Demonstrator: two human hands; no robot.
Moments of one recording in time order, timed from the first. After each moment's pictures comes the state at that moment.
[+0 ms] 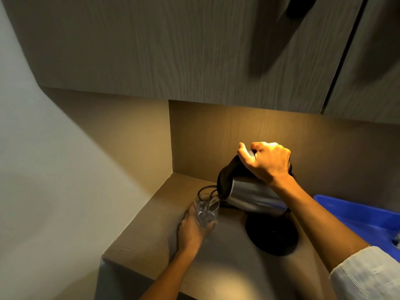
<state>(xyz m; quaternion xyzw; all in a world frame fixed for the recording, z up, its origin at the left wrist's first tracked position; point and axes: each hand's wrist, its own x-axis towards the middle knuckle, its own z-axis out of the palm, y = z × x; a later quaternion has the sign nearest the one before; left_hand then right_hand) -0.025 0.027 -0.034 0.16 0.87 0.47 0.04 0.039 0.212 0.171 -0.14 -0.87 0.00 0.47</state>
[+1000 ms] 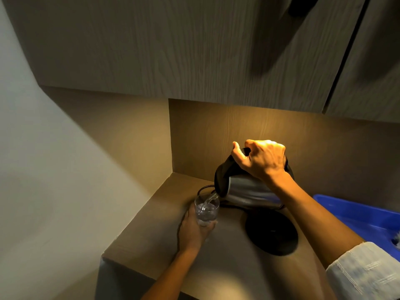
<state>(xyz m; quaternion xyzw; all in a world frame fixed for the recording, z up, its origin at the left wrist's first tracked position) -0.019 0.027 -0.030 0.16 0.86 0.49 0.03 0.040 0.193 0.182 -0.10 -0.87 -0.06 0.47</state>
